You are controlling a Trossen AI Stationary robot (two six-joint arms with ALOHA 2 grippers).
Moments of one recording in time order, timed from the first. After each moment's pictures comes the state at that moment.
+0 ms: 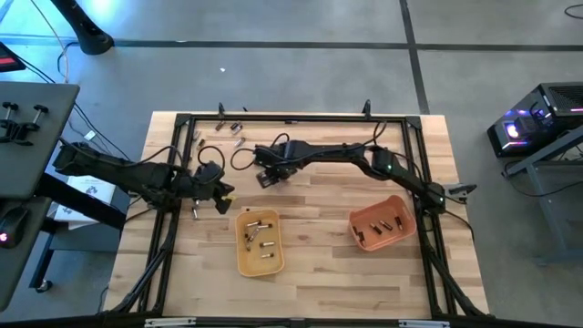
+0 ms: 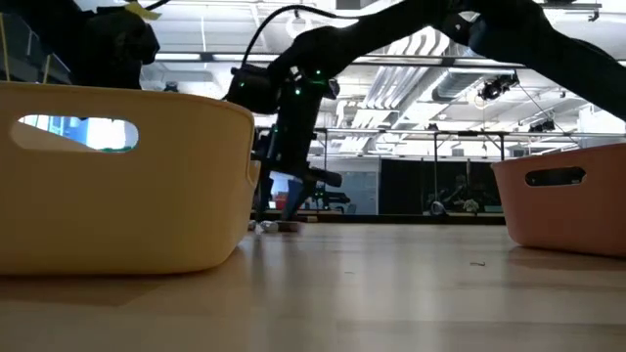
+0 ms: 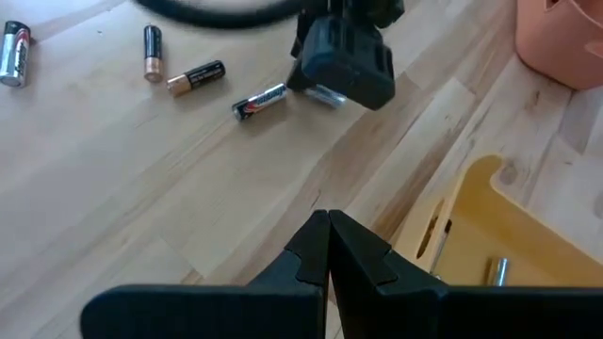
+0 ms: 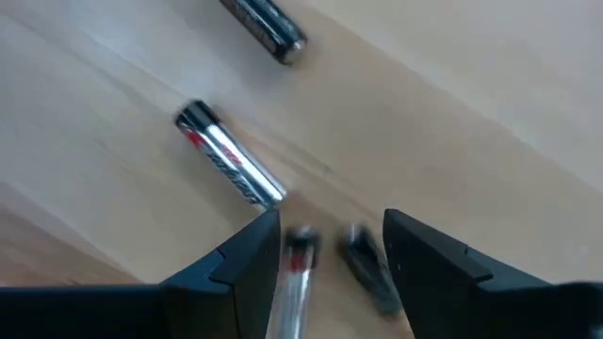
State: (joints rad) left arm -0.20 0.84 0.59 -0.63 -0.42 -0.84; right arm -0.17 2.47 2.14 -0.93 0.08 0.80
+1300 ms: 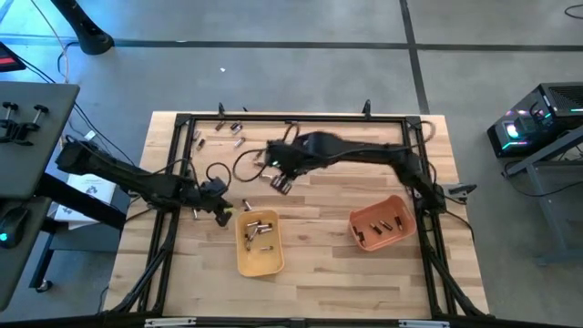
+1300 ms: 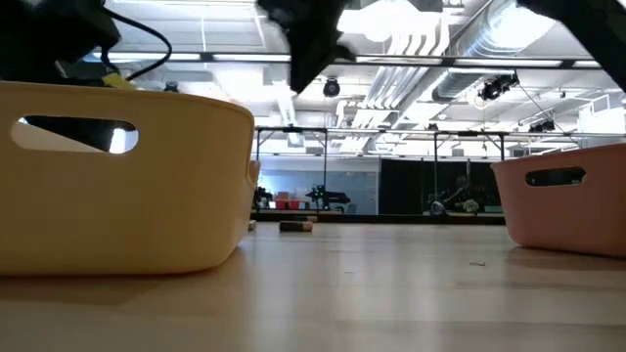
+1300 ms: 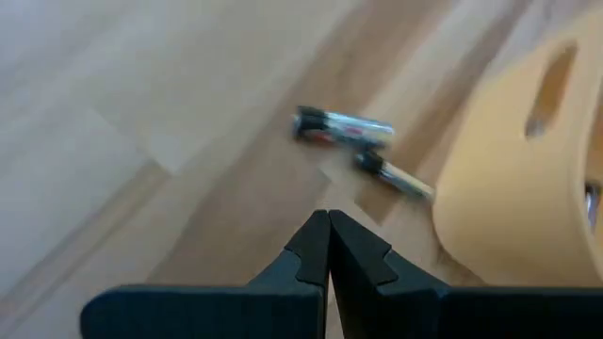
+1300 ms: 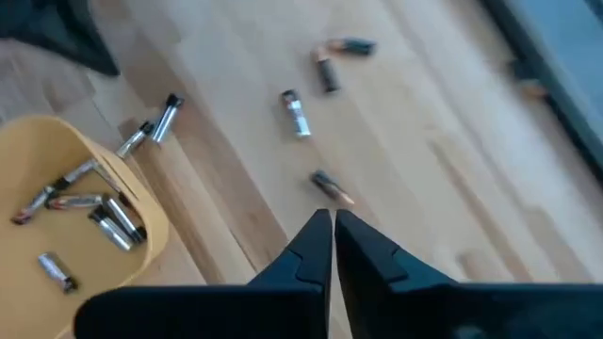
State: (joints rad) left arm -0.23 0.93 0.32 -0.37 -0.24 -0.91; right arm -0.04 2.18 2.33 -1.32 0.27 0.44
